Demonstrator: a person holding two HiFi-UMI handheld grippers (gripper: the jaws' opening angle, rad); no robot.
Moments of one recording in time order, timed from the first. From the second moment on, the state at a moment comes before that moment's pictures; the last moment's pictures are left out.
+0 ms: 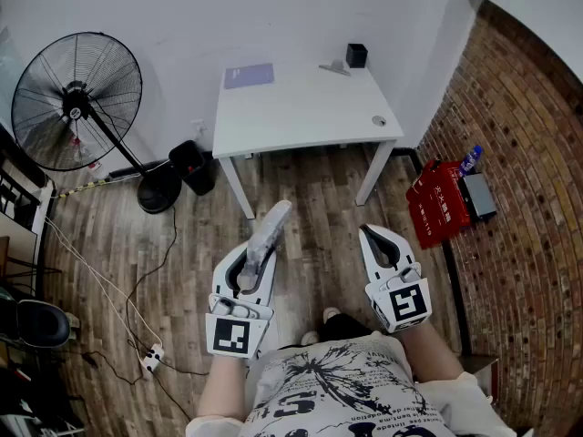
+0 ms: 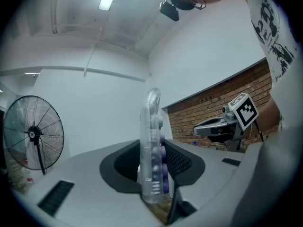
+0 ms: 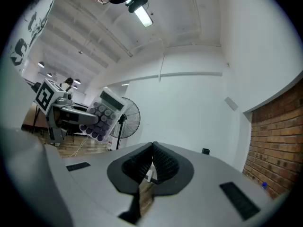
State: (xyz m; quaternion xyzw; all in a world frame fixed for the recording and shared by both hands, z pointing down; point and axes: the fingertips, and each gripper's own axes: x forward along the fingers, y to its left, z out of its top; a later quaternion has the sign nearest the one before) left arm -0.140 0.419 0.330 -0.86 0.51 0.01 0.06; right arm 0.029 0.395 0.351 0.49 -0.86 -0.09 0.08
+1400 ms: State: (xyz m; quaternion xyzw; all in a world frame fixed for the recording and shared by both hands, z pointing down) left arm -0.077 0.140 0.362 -0.83 0.55 -0.05 0.02; right arm 0.095 0.082 0.380 0.44 -0.89 -0.03 0.07
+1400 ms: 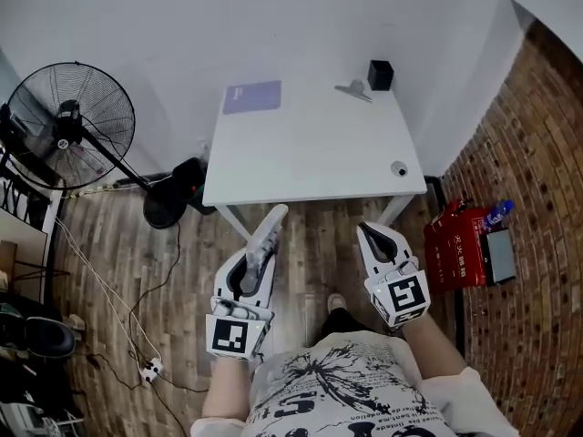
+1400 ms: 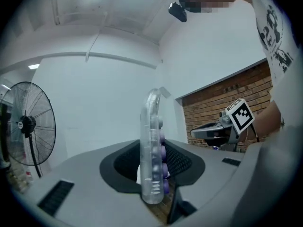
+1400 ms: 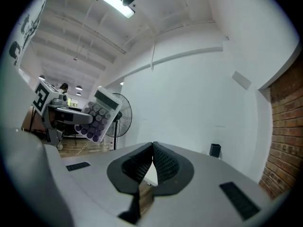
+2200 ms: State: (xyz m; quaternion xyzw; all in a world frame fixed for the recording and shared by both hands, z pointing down) left arm -0.047 -0.137 0.384 -0.83 0.55 -0.05 -0.01; right arm 0.111 -0.197 0.405 0.44 -0.89 -0.02 0.11
